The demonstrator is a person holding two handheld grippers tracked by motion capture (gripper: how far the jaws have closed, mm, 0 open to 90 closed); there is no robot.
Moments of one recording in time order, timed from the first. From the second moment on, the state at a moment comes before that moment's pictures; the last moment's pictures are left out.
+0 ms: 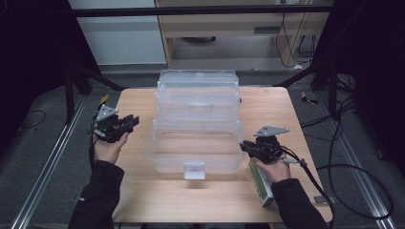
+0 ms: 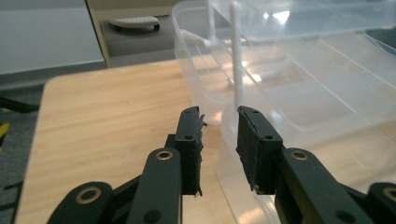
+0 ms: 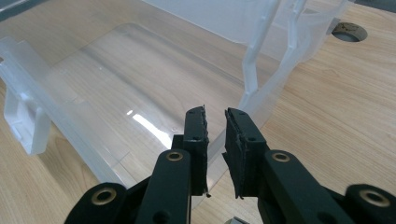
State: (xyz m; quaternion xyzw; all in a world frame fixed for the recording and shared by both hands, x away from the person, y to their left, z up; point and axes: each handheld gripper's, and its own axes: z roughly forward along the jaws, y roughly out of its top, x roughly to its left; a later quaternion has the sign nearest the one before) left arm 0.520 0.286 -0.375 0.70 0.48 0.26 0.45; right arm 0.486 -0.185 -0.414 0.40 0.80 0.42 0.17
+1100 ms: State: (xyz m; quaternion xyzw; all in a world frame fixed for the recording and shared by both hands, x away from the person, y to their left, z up) left arm 0.495 0.246 -0.429 0.79 0.45 0.21 0.36; right arm 0.489 -0.183 -0.416 0.41 0.79 0.42 0.16
